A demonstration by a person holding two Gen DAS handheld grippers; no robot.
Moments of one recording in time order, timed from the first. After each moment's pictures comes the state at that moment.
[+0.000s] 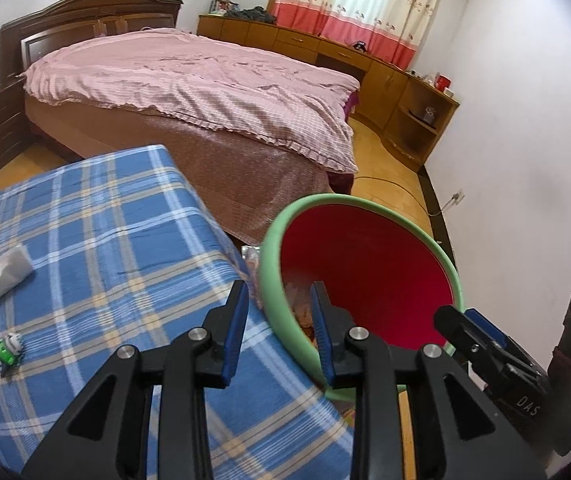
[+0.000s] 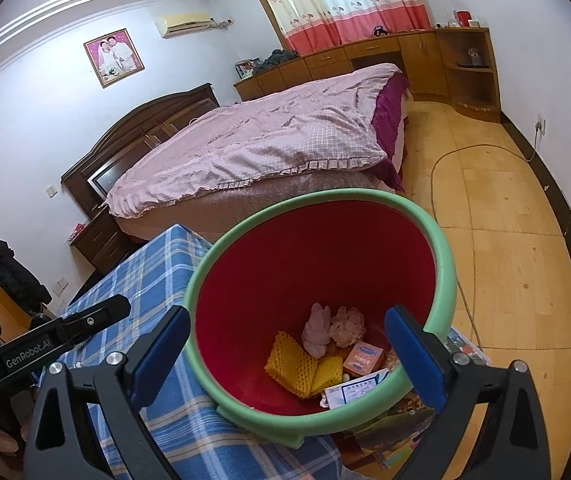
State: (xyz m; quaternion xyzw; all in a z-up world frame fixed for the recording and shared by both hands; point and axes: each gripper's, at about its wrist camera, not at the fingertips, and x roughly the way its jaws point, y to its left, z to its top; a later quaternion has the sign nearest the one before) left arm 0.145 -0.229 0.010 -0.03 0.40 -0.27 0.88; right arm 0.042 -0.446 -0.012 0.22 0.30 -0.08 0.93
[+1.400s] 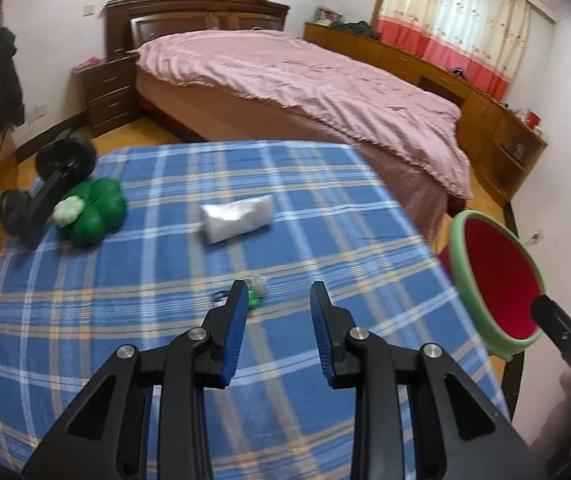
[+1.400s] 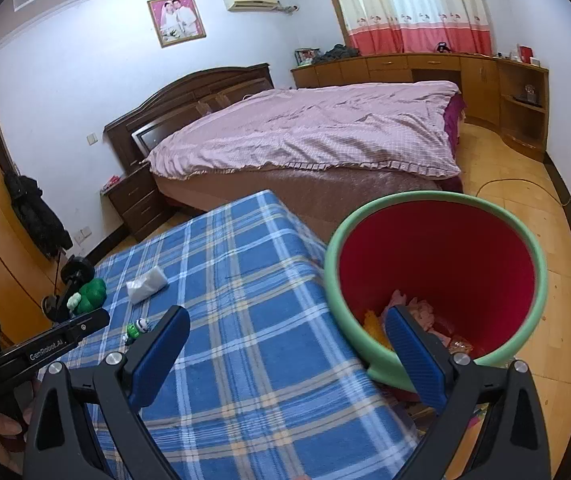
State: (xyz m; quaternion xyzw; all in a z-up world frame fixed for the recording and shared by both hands) left arm 0.130 -0.042 0.002 -0.05 0.41 -0.09 0.91; right arm 0.053 -0.308 0.017 0.14 0.32 -0.01 0.94
